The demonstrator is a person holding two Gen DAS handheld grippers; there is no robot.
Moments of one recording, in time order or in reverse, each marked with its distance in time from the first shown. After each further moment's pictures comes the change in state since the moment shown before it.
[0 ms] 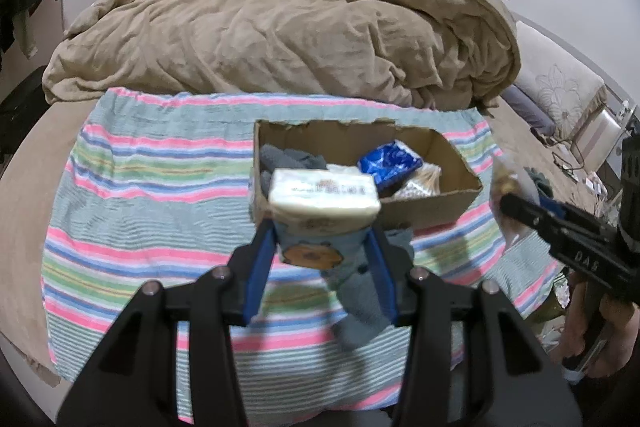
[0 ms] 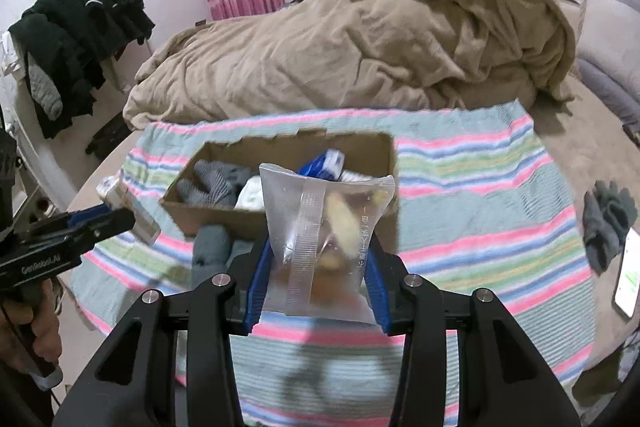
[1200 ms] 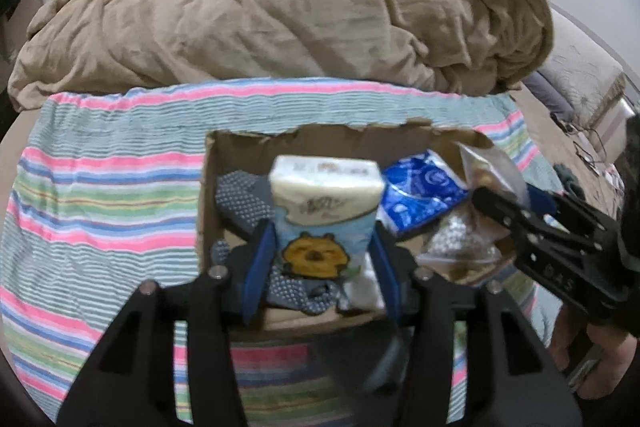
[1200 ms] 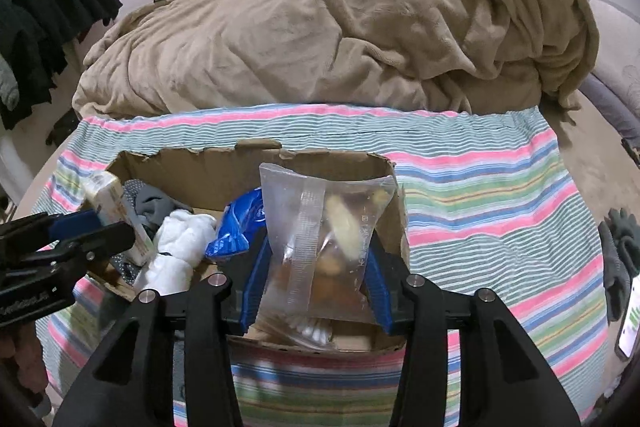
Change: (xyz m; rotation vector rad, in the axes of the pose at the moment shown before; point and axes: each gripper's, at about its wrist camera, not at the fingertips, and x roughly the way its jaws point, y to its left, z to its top) left arm 0.118 -0.006 0.041 0.014 0.096 0.027; right arm 0.110 -0.012 0.026 -0.032 0.063 -0.116
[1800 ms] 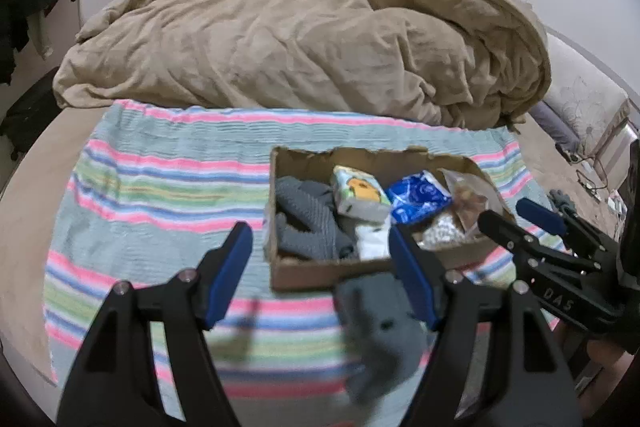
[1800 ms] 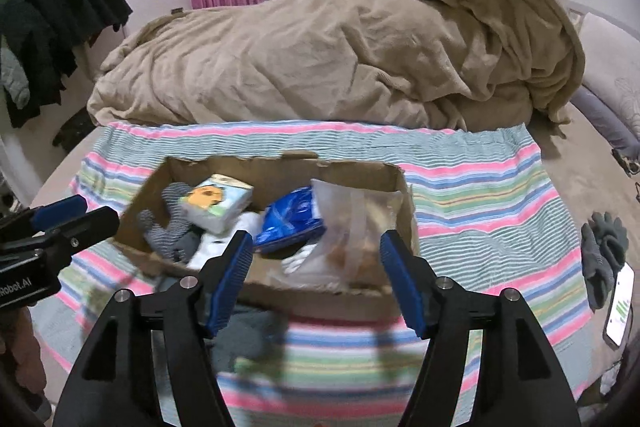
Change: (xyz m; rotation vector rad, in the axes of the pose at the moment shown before) left arm -0.089 0.016 -0.028 -0.059 -0.125 0.053; right arm -0.061 0.033 -0.007 -0.012 -0.056 0.013
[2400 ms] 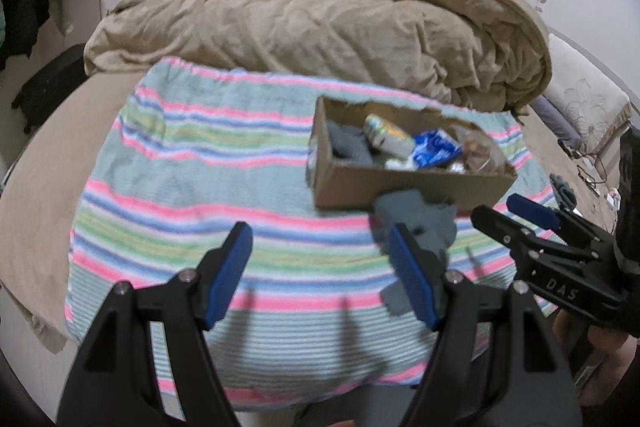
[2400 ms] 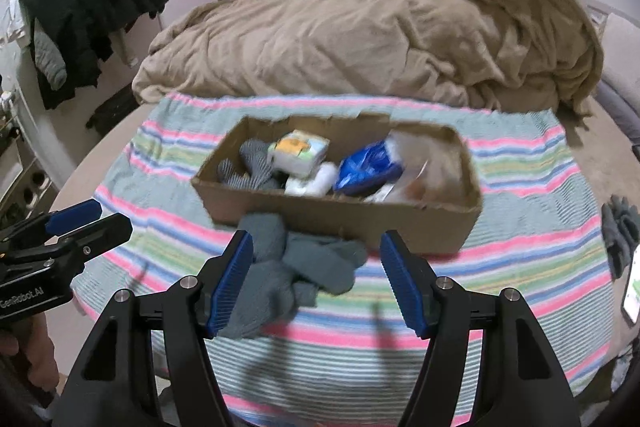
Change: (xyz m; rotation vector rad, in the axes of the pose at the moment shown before) left arm -0.041 0.037 -0.062 -0.049 0.038 0.027; right arm -0.019 0.046 -0.041 -0.032 0.067 0.107
